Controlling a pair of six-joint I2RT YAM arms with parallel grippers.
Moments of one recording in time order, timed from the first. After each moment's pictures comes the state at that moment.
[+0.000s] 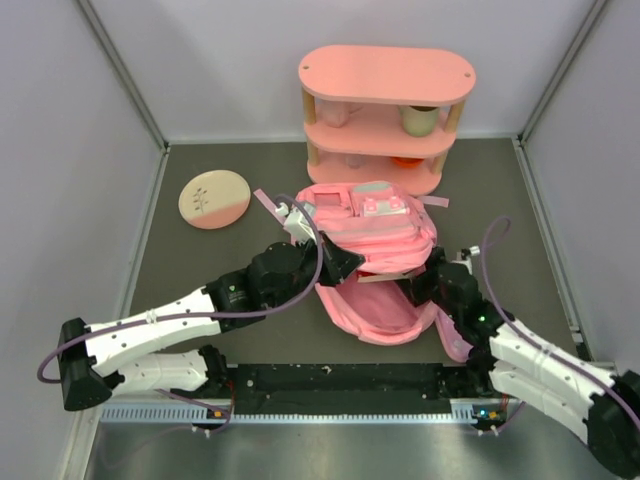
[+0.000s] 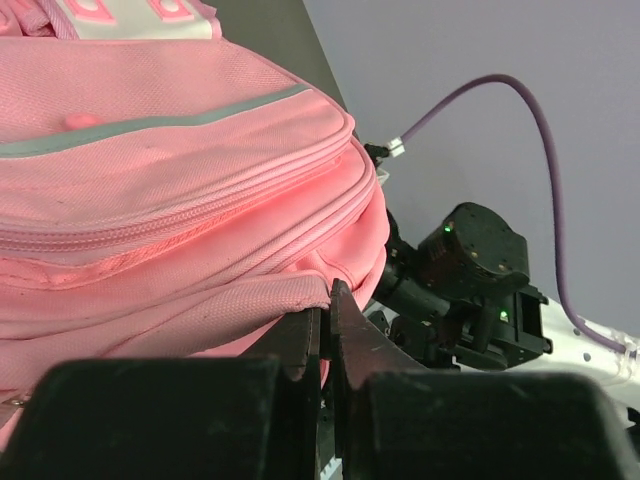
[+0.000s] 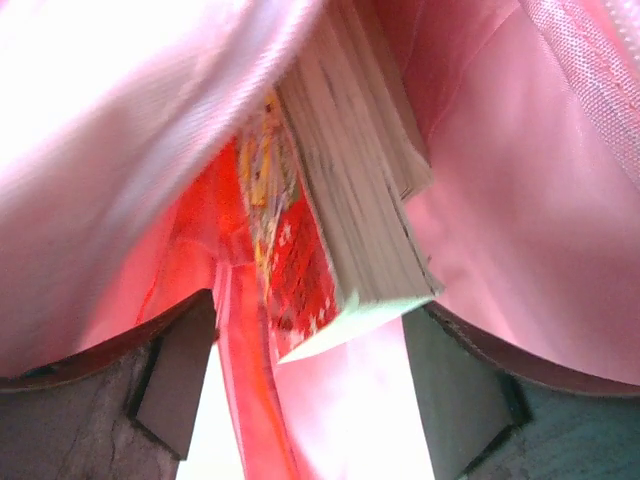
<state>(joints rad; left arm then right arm) -1.12 1.04 0.89 -0.03 -0.26 -0.91 0.63 0.82 0.26 0.11 0.15 1.52</state>
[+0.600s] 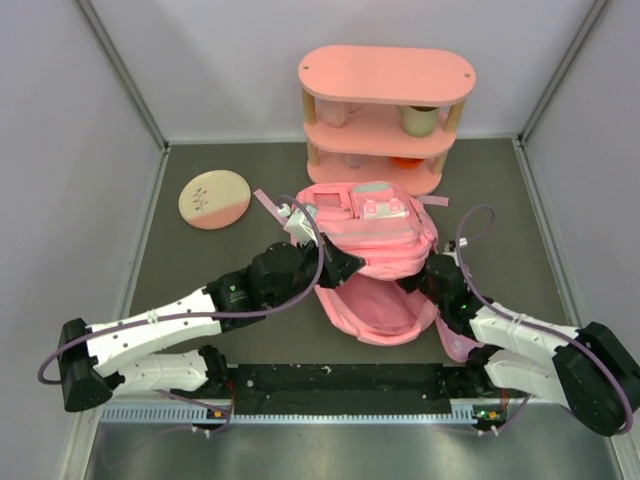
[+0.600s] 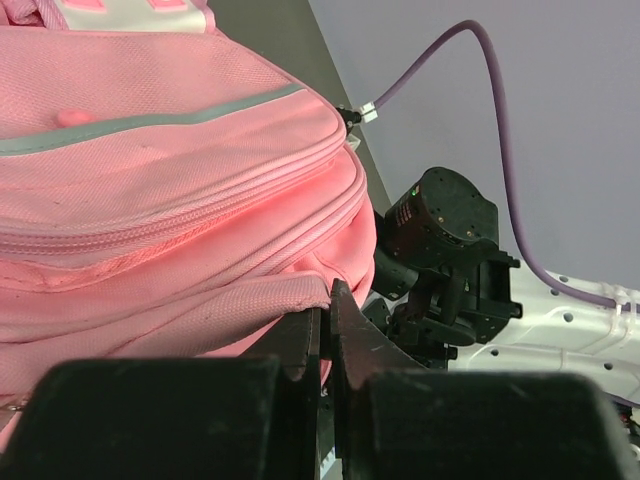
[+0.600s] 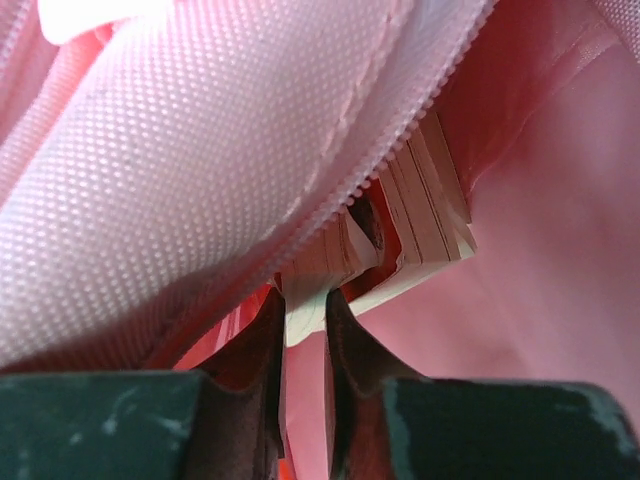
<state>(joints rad) -1.11 1.04 0.87 -0.03 -0.22 -0.91 0.63 1.05 0.27 0.39 0.16 1.51</state>
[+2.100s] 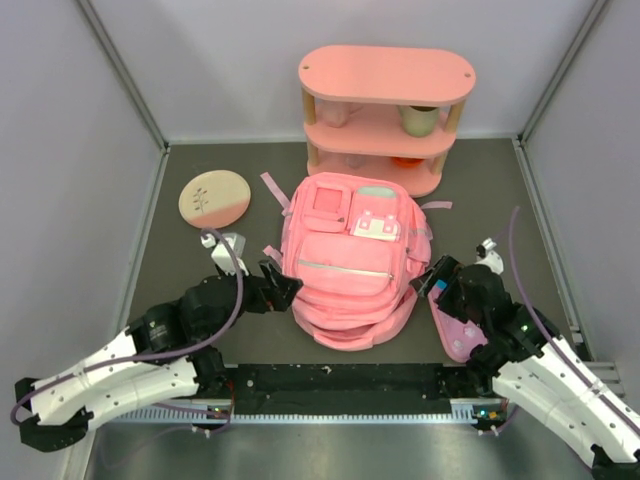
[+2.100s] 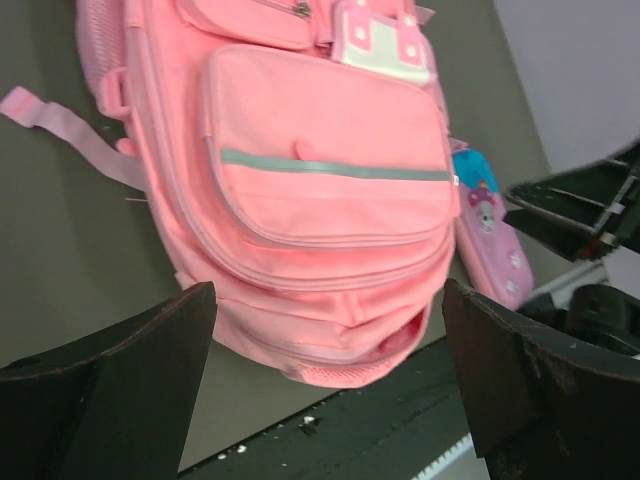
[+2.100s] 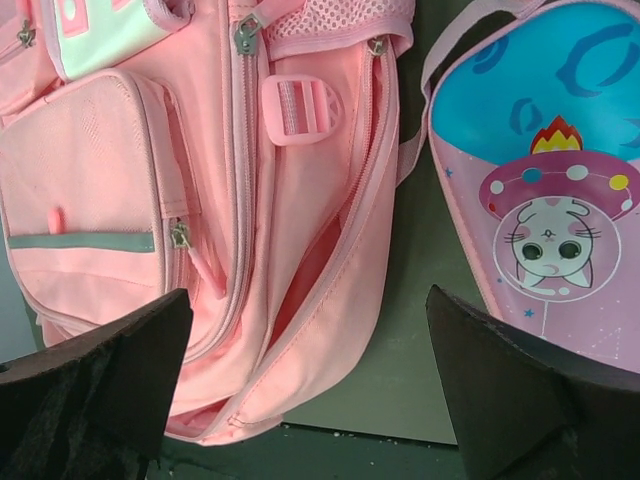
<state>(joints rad) -1.08 0.53 0.74 -0.59 -0.42 -0.82 0.63 0.49 0.53 -0.73 0.24 1.03</state>
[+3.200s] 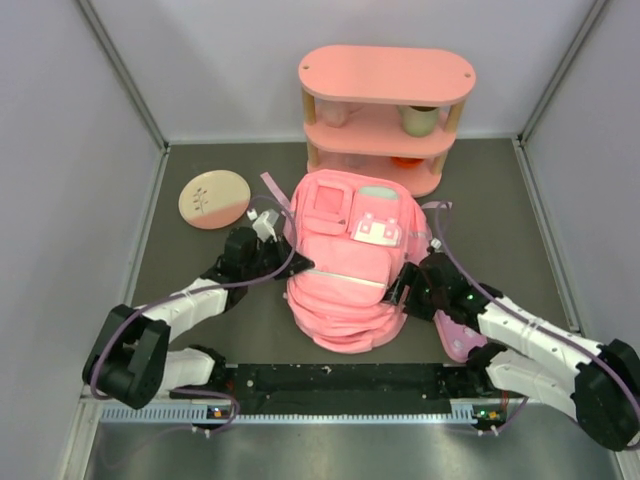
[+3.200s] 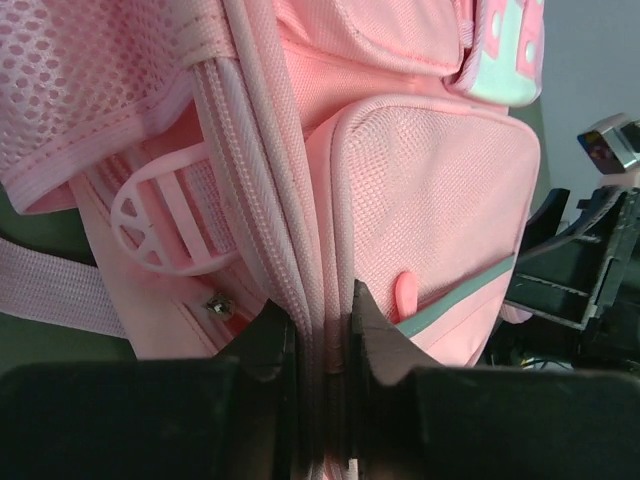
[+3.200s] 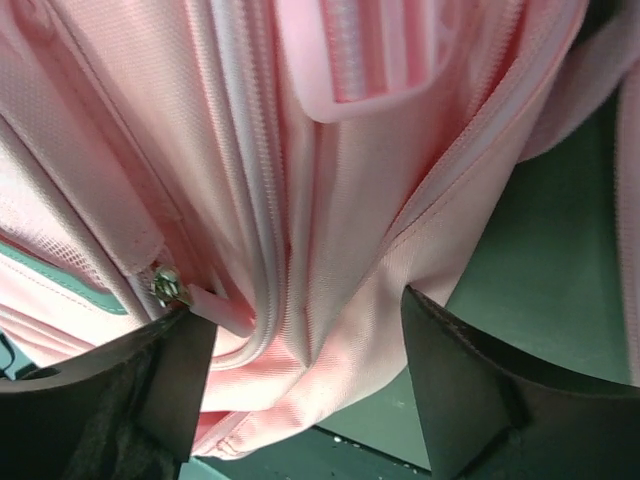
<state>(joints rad) -0.41 1.27 0.49 0.28 0.46 -0.68 0.63 0.94 0.41 -0.32 -0.05 1.01</state>
